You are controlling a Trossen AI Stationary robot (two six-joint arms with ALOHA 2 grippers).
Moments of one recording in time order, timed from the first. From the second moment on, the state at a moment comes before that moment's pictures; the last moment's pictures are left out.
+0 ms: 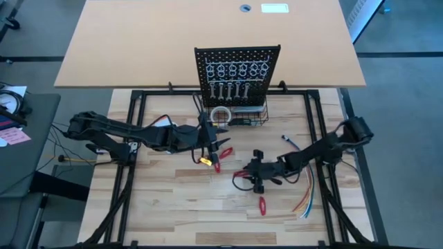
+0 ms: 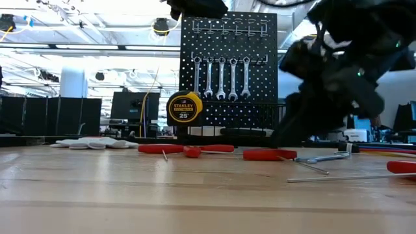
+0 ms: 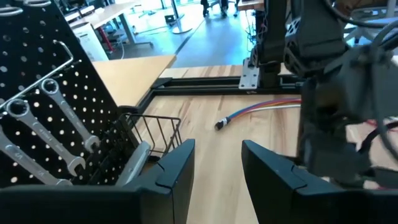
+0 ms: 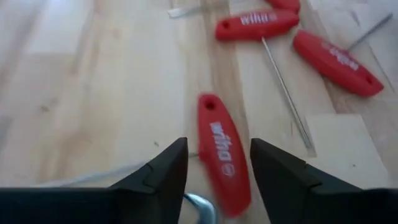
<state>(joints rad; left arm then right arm) -0.11 1.44 1.11 0.07 -0.44 0.09 0.31 1.67 0.58 0.34 0.29 0.21</state>
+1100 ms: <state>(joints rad) -0.23 1.26 1.11 0.00 -0.69 0.15 0.46 1.27 0.77 0.30 1.29 -0.60</state>
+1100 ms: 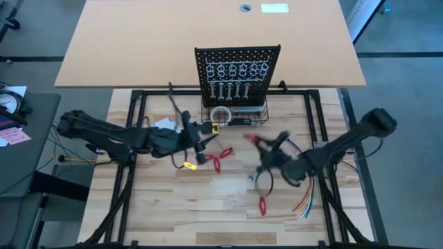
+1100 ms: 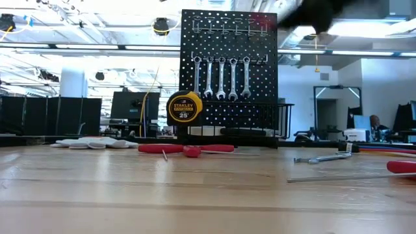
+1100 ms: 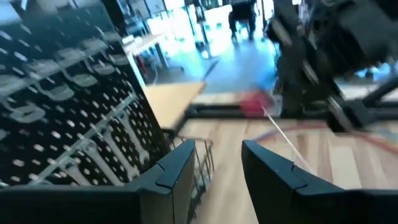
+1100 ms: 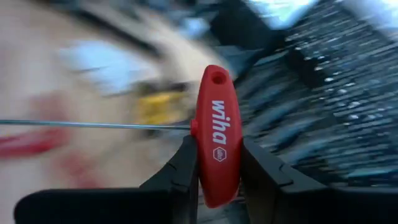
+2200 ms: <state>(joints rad) -0.23 1.24 1.11 -0.04 -0.73 0.27 -0.18 1.21 1.25 0.31 1.10 -1.61</state>
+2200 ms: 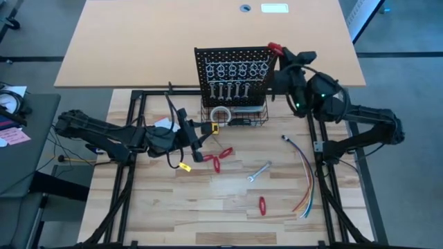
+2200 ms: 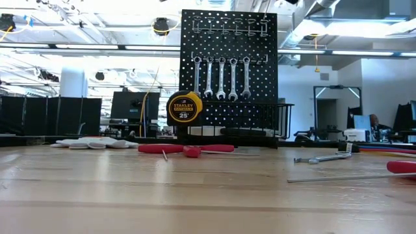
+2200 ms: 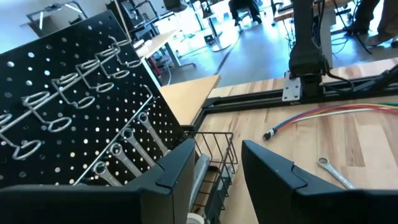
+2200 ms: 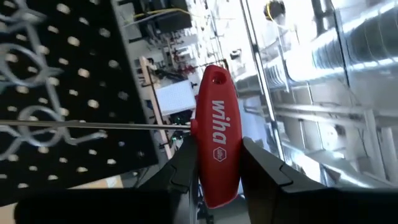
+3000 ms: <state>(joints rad) -0.23 1.24 1.11 -0.06 -0.73 0.23 -0.26 1.22 1.21 0.12 1.01 -1.53</state>
